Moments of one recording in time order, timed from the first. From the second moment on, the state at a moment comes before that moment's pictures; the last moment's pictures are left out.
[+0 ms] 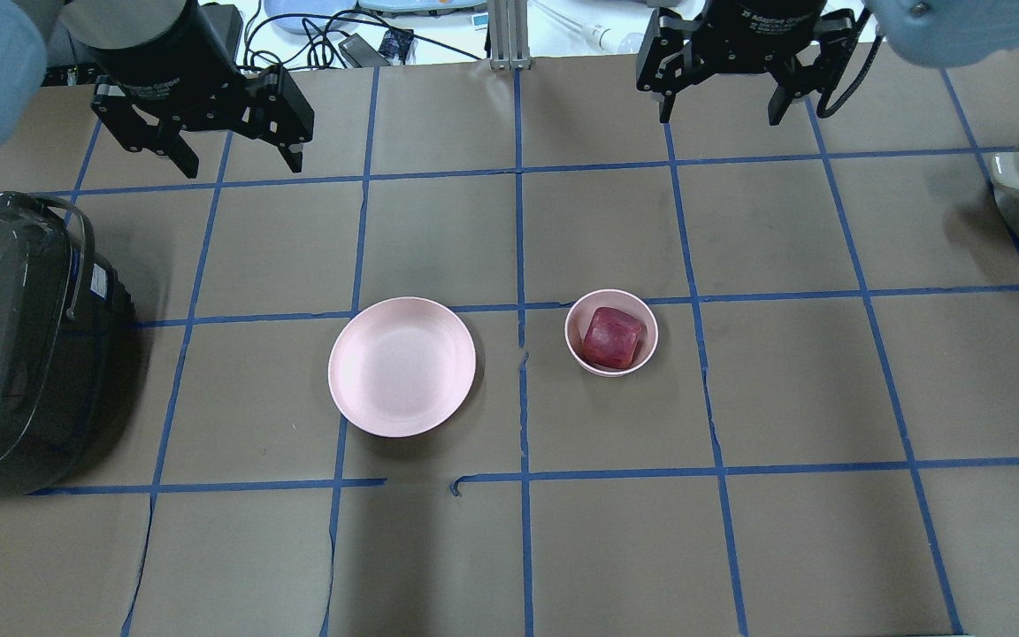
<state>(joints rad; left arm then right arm) -1.61 -1.61 -1.44 -1.58 1.59 -0.07 1.69 -1.47 1.36 -1.58 -1.60 0.21</state>
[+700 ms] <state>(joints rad) -1.60 -1.64 -1.43 -1.59 1.56 -0.07 1.69 -1.47 1.36 -1.58 -1.60 0.21</state>
